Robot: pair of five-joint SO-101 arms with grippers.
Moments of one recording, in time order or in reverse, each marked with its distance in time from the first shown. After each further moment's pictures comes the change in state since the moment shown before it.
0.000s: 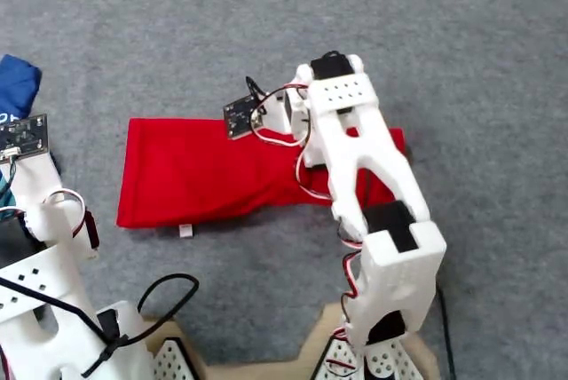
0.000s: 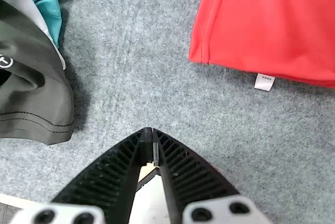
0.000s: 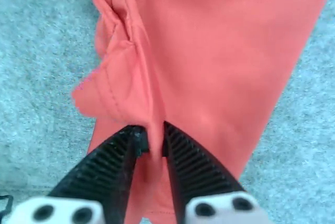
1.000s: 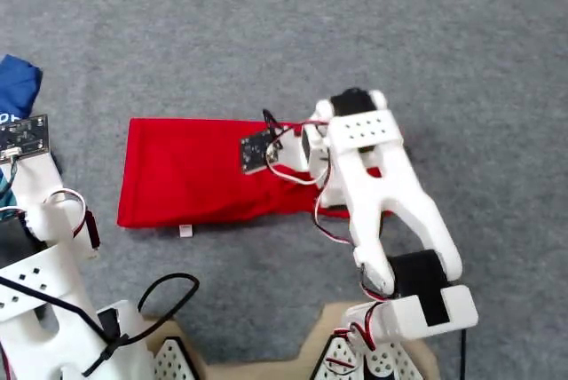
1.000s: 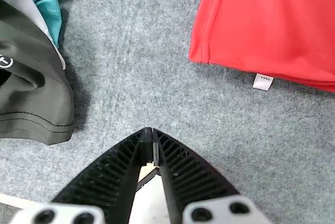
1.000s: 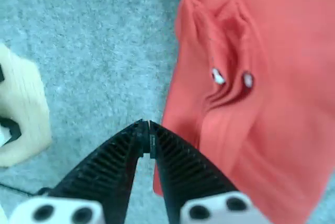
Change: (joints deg) left arm 0.0 0.0 0.0 0.0 0.0; right arm 1.7 -20.9 28.8 -3.2 -2.8
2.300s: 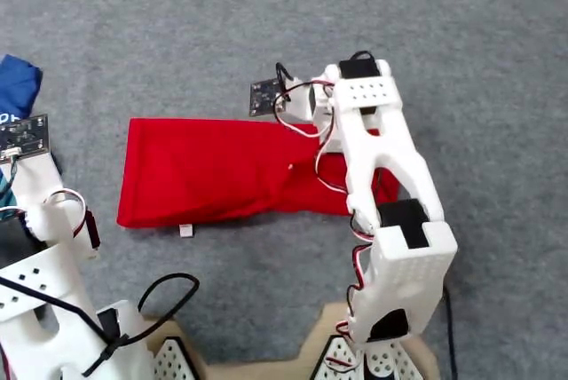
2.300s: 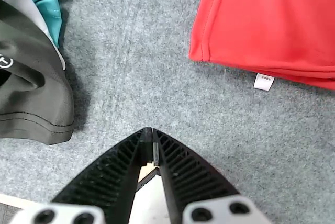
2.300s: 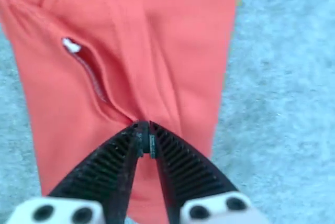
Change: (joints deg) left arm 0.0 0.0 0.0 0.0 0.0; right arm 4.8 20.9 -26.1 -8.6 -1.2
